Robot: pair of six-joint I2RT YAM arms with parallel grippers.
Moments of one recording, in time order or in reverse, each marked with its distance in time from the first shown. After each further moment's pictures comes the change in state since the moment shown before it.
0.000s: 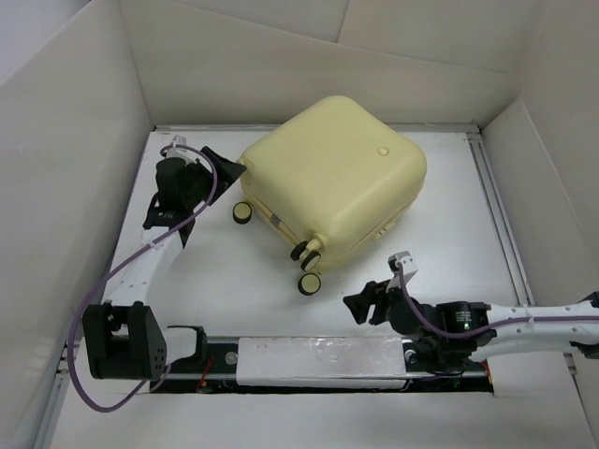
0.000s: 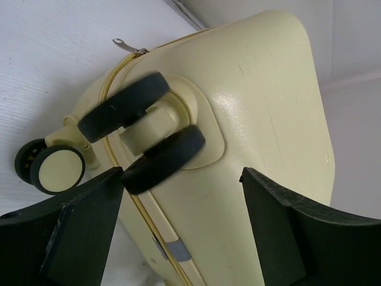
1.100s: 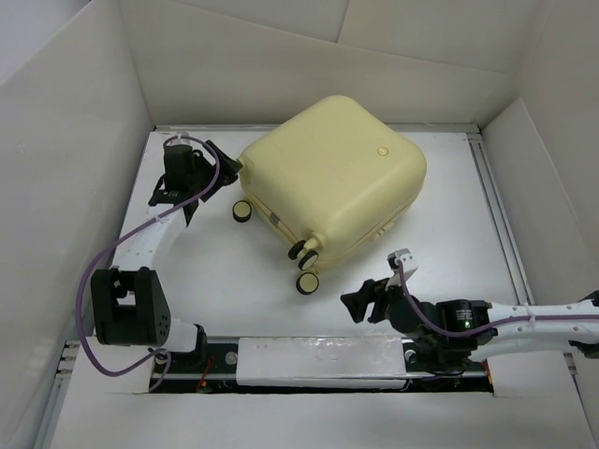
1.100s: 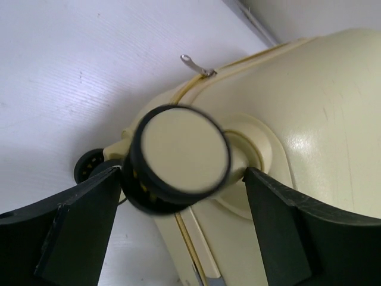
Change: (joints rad) left arm -0.006 0.185 0.158 -0.153 -0.118 0.107; right arm 0.000 0.032 0.045 -0.010 0.006 -0.012
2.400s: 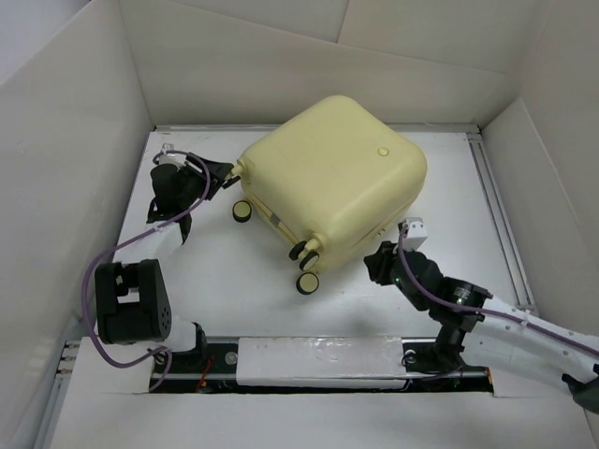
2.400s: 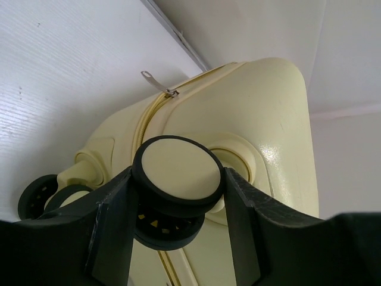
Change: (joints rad) left arm 0.120 0.017 -0.251 0.519 0.228 -0.250; right arm -0.473 0.045 0.005 0.082 -0.217 -0.226
